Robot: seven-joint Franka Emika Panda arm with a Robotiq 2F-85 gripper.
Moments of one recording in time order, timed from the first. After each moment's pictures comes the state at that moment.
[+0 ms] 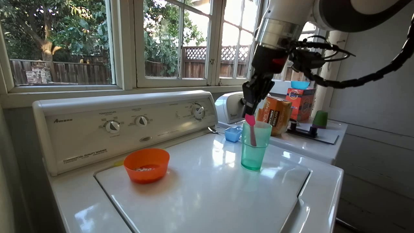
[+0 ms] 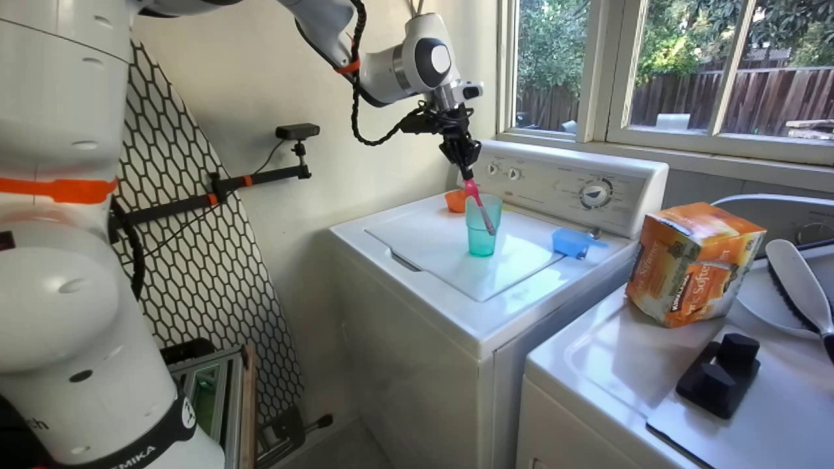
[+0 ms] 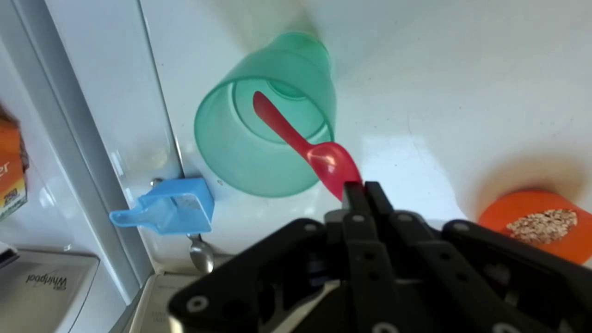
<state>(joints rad) 0.40 0.36 0.12 -1.70 -0.30 2.29 0.45</state>
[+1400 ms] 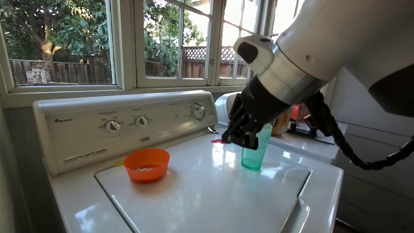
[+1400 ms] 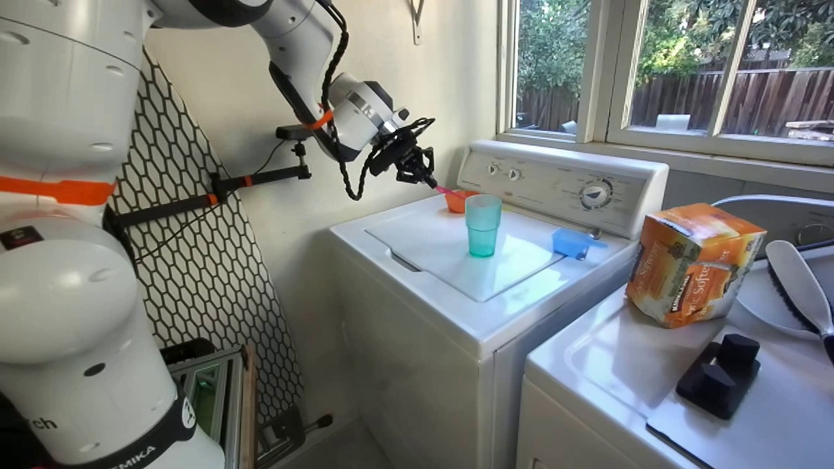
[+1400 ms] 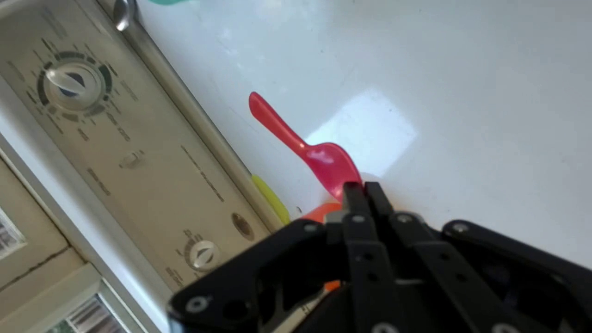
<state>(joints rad) 0.53 0.42 0.22 -1.83 -1.11 2.50 0.45</state>
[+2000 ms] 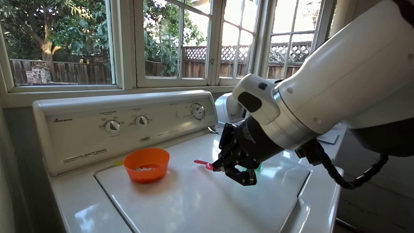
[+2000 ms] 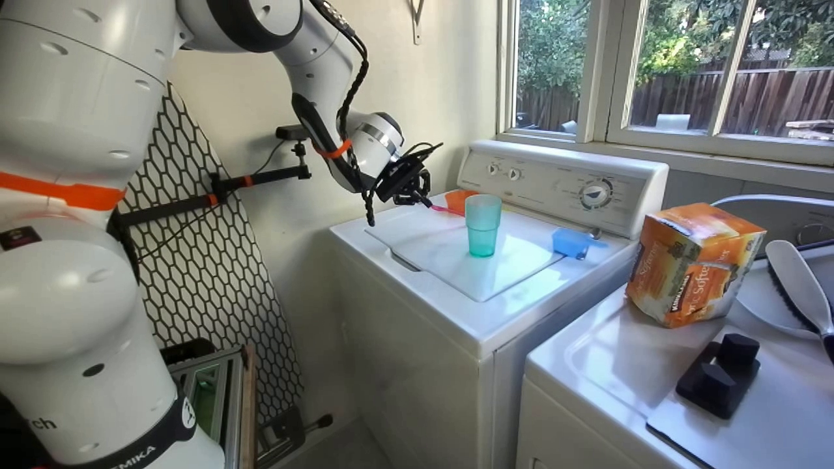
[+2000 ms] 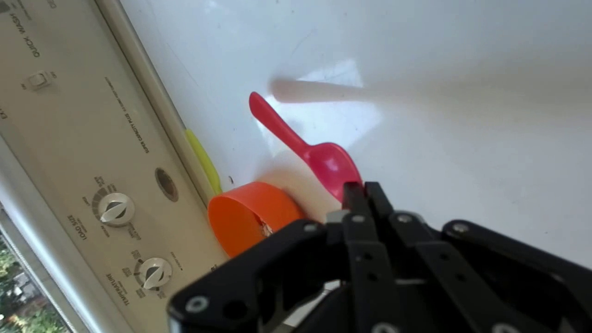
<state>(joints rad) 0.52 0.52 0.20 -1.83 -1.35 2.69 0.45</state>
